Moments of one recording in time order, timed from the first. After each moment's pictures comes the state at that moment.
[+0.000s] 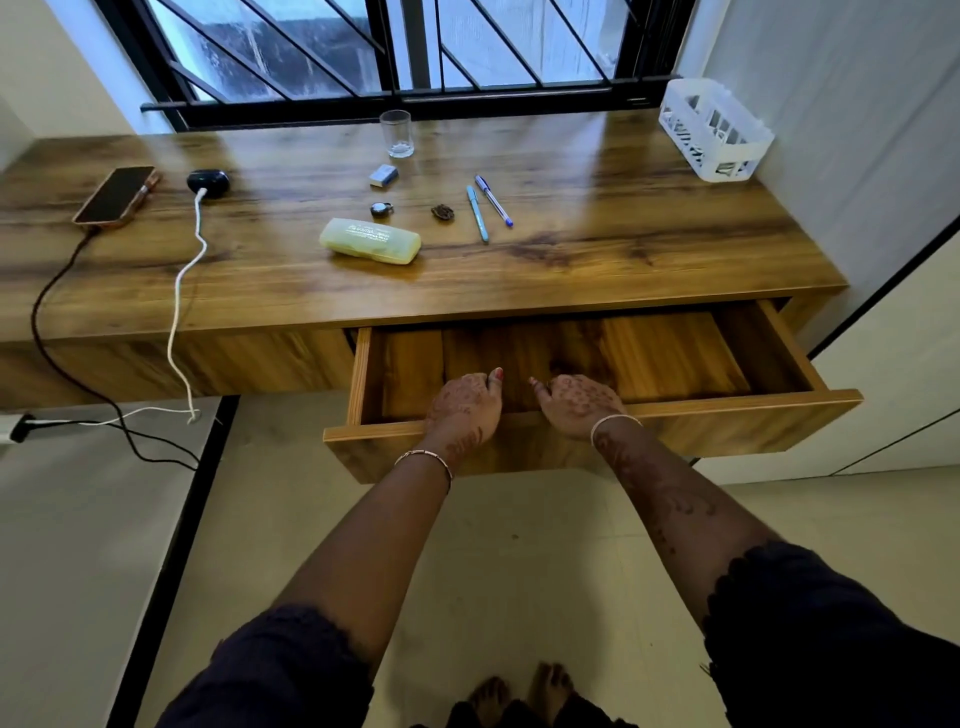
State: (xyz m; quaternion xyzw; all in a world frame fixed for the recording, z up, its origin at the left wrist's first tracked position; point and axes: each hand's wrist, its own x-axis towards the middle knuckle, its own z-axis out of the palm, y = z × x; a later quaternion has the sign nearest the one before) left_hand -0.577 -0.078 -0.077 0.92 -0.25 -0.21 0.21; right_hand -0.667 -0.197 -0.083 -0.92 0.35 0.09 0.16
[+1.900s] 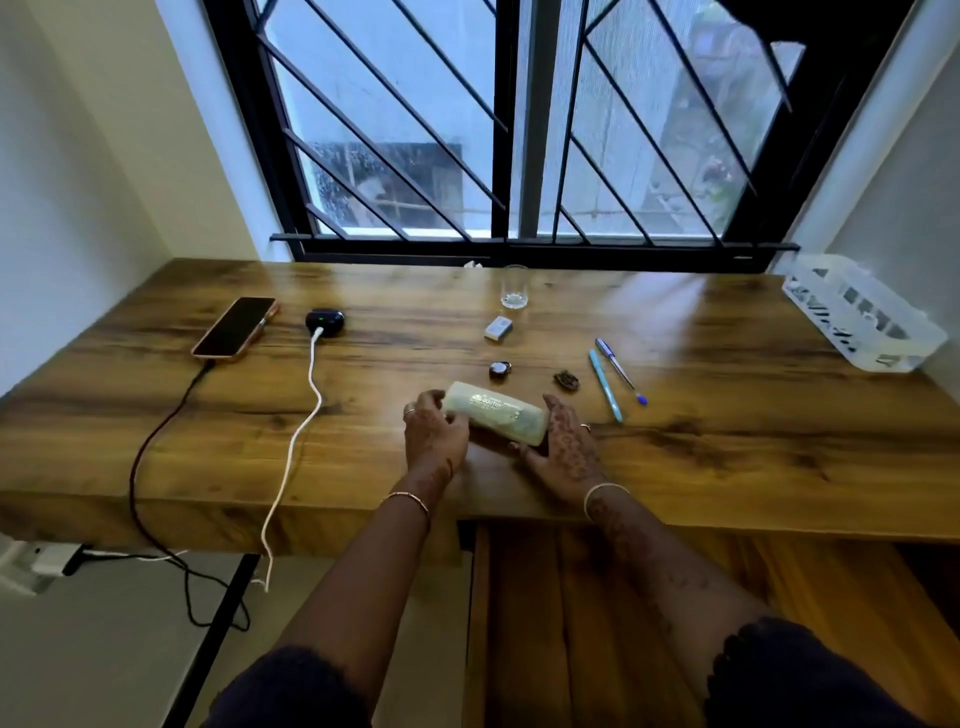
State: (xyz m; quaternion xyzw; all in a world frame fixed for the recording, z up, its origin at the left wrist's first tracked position) left_hand -0.313 -0.055 -0.027 0.89 -0.09 -0.07 0.45; right_hand -0.414 -0.195 -0.058 -0.91 0.26 -0.10 0.31
